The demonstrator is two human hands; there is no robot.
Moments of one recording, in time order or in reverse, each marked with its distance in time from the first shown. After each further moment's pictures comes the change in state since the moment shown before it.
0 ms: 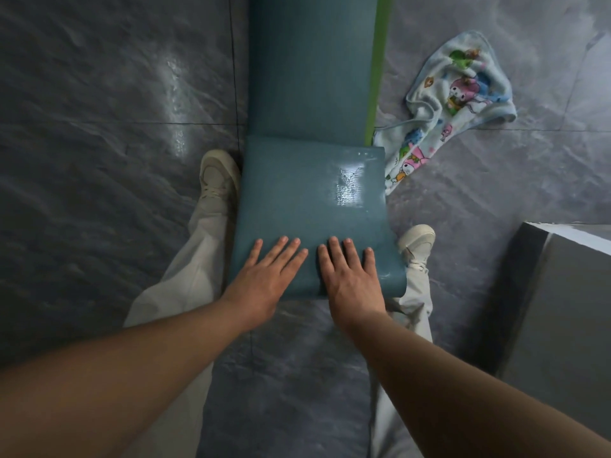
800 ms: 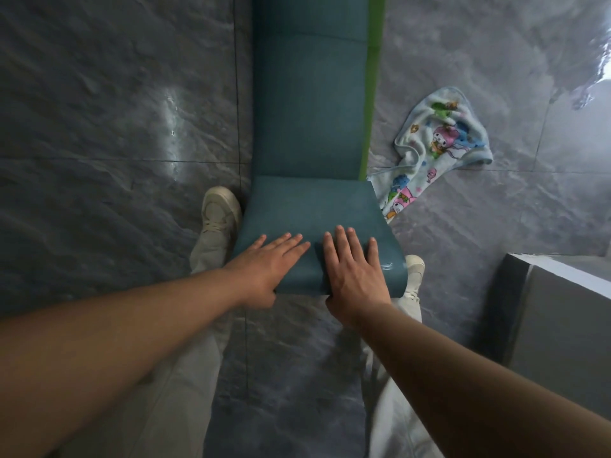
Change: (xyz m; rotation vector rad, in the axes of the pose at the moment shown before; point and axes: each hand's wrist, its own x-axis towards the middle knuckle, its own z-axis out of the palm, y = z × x) left_hand 0.050 -0.042 -0.091 -0.065 -0.189 0.056; right_hand 0.033 0.019 -0.070 -0.031 0.109 0.028
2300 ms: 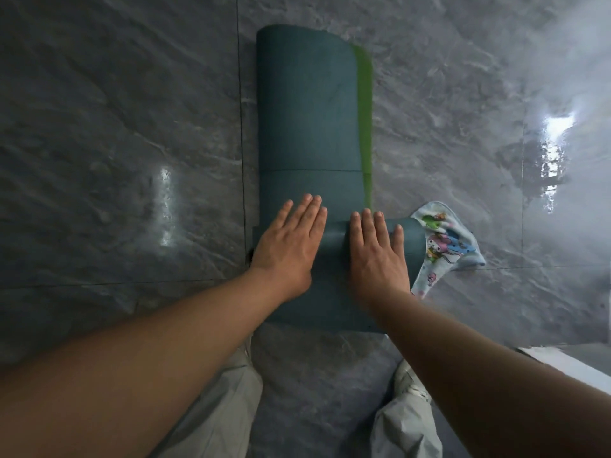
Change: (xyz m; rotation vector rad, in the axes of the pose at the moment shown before) left_hand 0.092 -0.075 -0.220 0.320 0.516 -0.157; right_hand 0.174 0.047 -0.172 0.010 0.265 0.257
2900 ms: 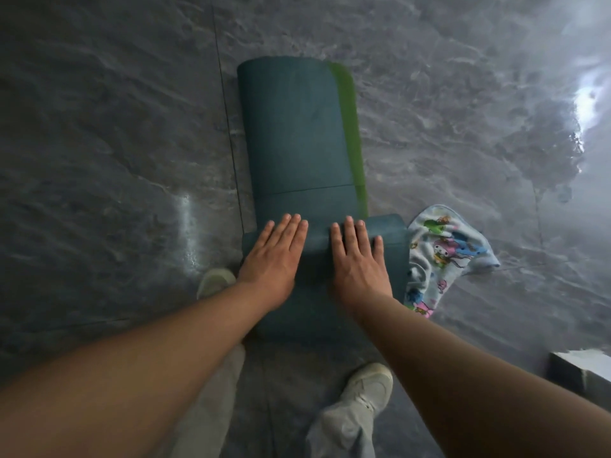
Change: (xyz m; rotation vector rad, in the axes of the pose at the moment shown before) left_hand 0.029 -0.009 0.005 -0.031 -0.061 -0.036; right_hand 0.028 0.010 0.017 0.175 0.013 -0.020
